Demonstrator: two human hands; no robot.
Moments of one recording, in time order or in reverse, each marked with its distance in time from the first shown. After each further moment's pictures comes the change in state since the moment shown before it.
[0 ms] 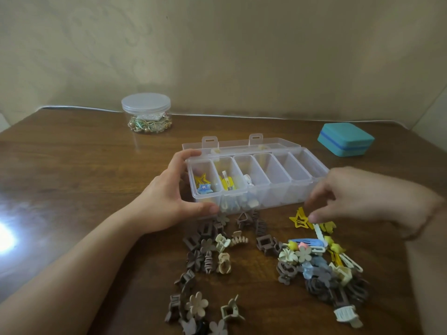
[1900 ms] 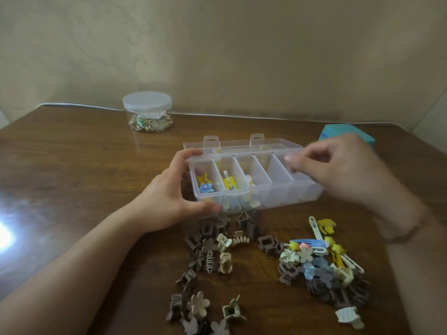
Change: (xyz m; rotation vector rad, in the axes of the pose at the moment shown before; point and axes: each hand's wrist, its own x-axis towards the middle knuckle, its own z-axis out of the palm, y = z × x) left_hand 0.001 -0.001 0.000 0.004 0.004 0.009; right_hand 0.009 -0.023 0.003 0.491 0.678 -0.148
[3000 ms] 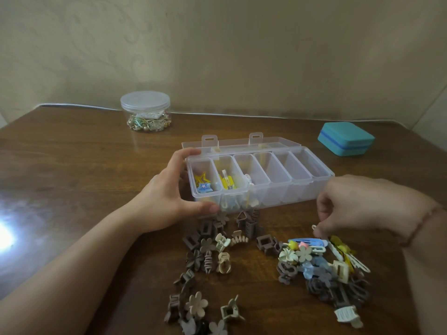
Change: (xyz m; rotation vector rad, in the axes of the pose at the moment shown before) left_hand 0.000 0.000 -0.001 0.004 -0.011 -0.007; right_hand -0.009 0.014 -0.009 -0.680 -0.715 0.261
